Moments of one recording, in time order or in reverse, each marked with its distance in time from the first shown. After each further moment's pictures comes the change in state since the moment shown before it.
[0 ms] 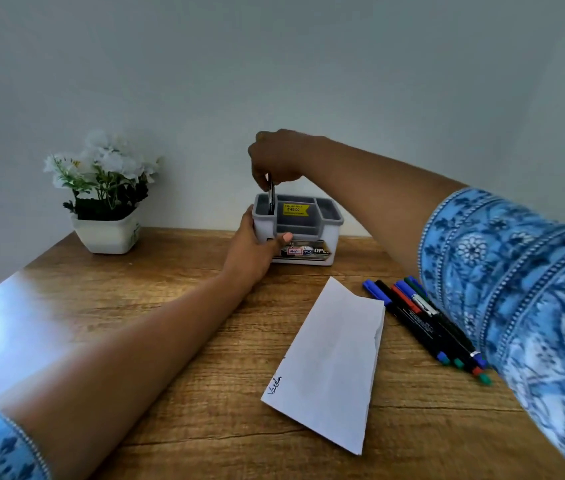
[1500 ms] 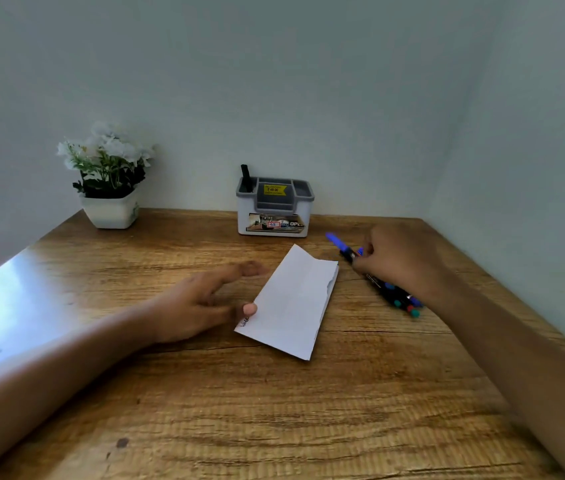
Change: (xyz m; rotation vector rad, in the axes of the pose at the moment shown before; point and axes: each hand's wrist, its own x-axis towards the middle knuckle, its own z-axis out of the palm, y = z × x) left_hand -0.140 0.022 -0.083 0.486 -0.685 0.227; right_hand -0.256 -0.074 0.055 0.453 -0.005 0.742
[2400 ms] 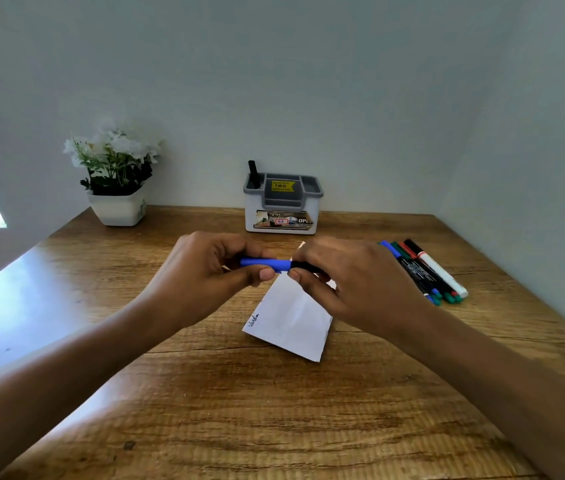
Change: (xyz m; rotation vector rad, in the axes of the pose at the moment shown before) left_hand -0.005 0.043 -0.008 -0.064 0.473 0.040; right_hand -0.044 -0.054 0.002 0.307 0.362 -0.674
